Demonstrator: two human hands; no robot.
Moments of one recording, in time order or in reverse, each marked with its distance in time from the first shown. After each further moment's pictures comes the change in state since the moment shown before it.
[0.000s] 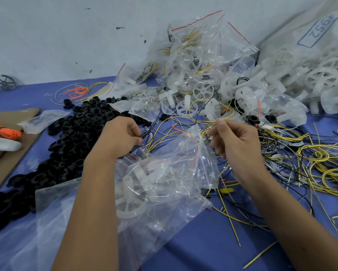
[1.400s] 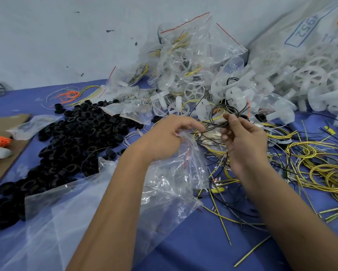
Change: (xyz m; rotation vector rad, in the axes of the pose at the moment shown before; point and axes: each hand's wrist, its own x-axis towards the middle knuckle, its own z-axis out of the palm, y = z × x) left_hand -0.035 0.105 0.035 -0.131 -0.405 0.404; right_hand 0.010 -0.008 -0.016 0.443 0.295 0.217
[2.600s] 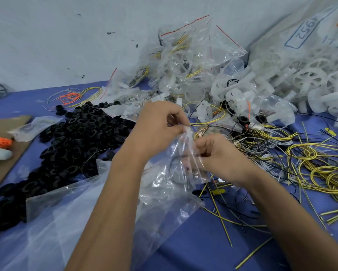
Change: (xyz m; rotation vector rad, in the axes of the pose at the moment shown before) left_hand 0.002 -0.003 -0.014 -0.051 0.342 0.155; right_hand -0.017 0.006 0.004 -0.646 -0.863 0.041
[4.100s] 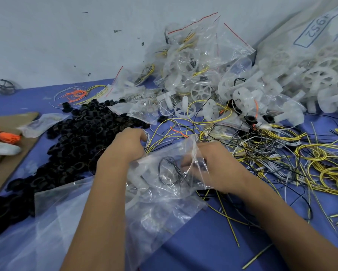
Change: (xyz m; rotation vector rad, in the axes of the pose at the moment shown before) left_hand -0.017 -0.091 -0.027 0.534 -0.218 -0.570; right_hand 0.000 0.000 0.016 -0.745 -0.005 -0.290
